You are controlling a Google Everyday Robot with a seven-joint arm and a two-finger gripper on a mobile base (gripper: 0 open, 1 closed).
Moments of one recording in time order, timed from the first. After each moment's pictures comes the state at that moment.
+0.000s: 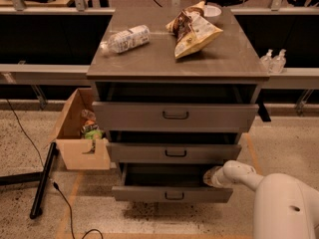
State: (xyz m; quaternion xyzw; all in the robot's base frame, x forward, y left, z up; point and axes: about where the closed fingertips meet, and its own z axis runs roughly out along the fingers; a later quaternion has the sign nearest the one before) arm 0.667 -0.255 0.220 -0.71 0.66 -0.03 0.25
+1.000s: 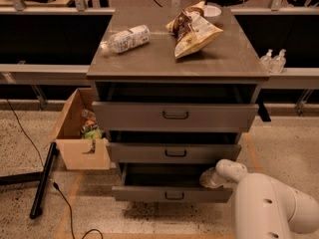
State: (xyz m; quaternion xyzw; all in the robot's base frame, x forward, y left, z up) arm 0.676 -0.243 0.176 -0.73 0.65 -0.01 0.22
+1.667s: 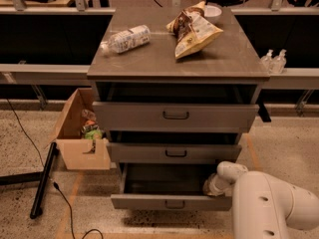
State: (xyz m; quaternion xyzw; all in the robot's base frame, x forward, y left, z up) arm 0.633 -0.256 0.163 -0.74 0.66 0.03 0.15
